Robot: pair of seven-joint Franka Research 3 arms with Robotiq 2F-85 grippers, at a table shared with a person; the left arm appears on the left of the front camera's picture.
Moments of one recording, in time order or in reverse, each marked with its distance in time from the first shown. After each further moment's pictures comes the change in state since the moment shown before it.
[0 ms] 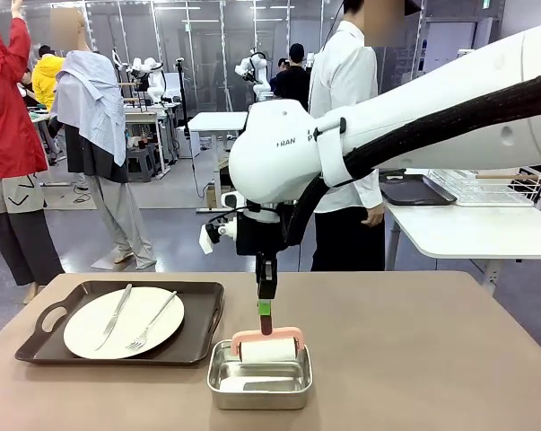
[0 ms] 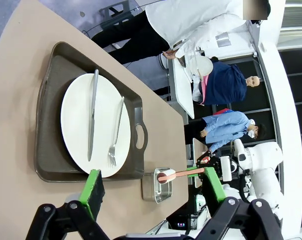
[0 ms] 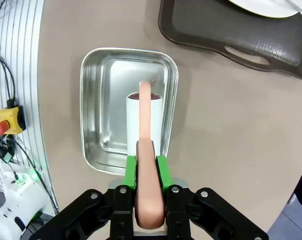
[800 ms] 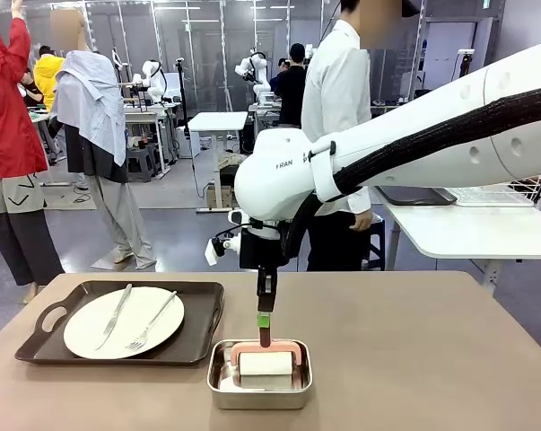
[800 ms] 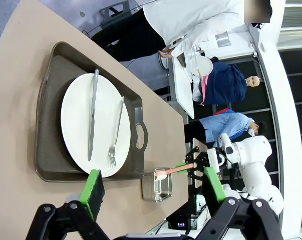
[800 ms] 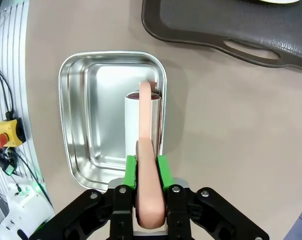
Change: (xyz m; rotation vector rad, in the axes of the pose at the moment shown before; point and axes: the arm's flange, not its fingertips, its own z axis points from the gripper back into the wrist) left arm 0.000 0.000 0.000 0.000 0.000 0.000; right arm -0.008 -0.026 -0.034 0.043 -0.035 -0.061
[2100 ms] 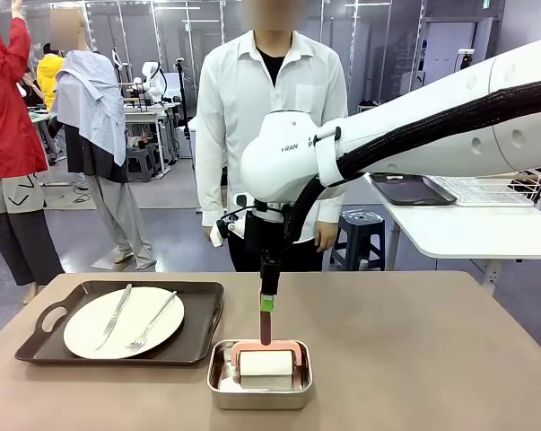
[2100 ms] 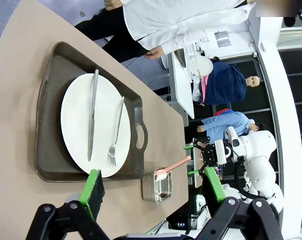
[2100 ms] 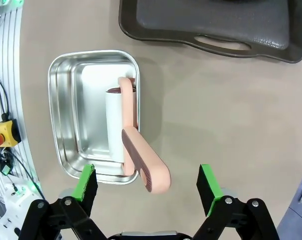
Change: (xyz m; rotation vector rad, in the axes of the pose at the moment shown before) left arm 0.000 0.000 0.000 0.000 0.000 0.000; right arm -0.004 -0.018 0.027 -0.035 -0.015 -0.015
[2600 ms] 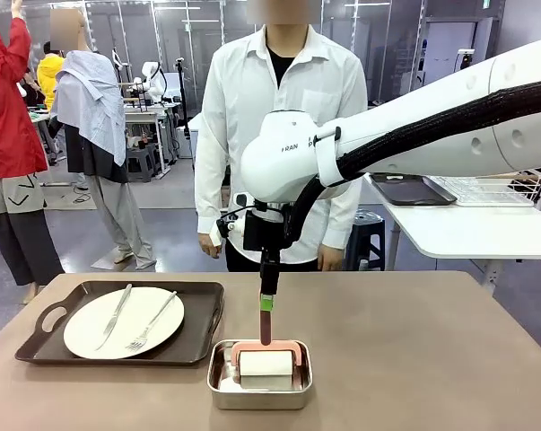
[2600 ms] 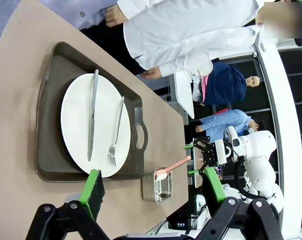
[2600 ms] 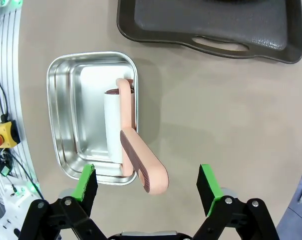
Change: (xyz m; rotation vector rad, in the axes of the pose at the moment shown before) left arm 0.000 0.000 0.000 0.000 0.000 0.000; right arm 0.000 0.000 0.000 -0.003 -0.003 0.000
